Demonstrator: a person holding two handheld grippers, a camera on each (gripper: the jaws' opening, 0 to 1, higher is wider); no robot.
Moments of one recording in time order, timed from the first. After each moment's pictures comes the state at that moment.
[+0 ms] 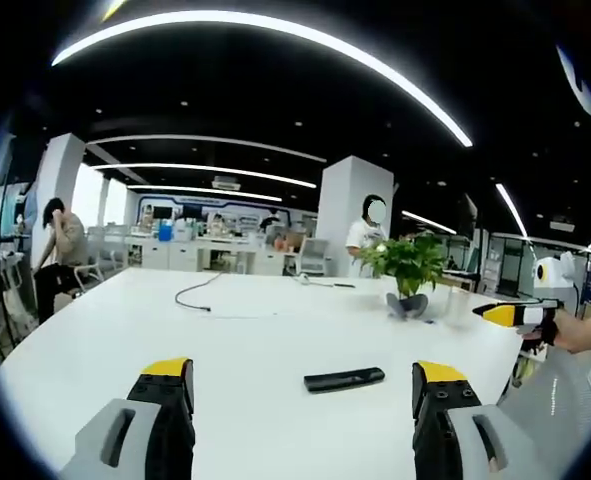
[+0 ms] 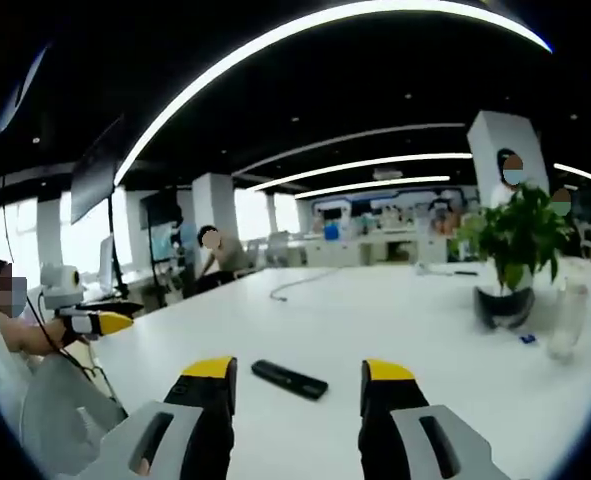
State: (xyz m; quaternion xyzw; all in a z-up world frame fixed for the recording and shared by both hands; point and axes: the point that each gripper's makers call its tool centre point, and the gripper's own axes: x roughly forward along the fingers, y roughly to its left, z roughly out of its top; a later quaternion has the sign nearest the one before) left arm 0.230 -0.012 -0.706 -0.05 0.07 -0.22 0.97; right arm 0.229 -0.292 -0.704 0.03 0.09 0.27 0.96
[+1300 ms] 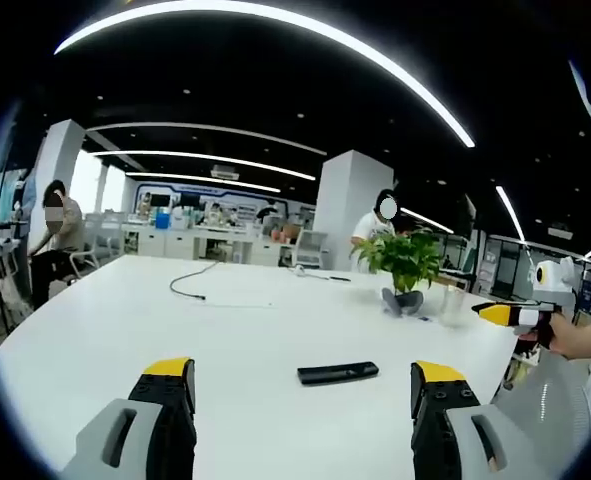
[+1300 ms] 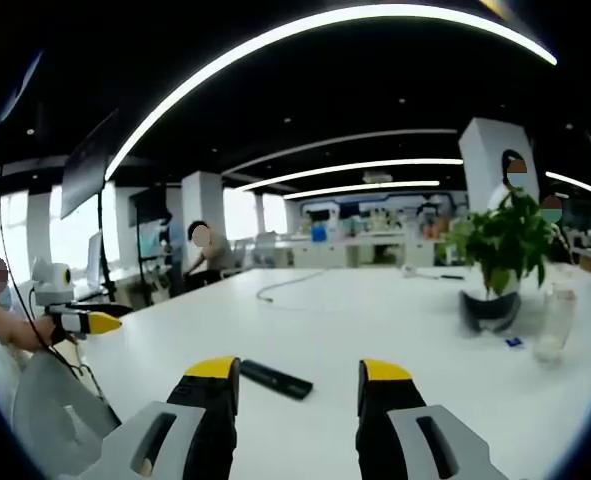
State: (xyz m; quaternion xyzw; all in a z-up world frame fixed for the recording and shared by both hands) left arm 0.231 -0.014 -0.714 -0.06 0.09 -0.23 0.97; right arm 0.231 -0.303 -0.704 0.02 0.09 0.24 0.97
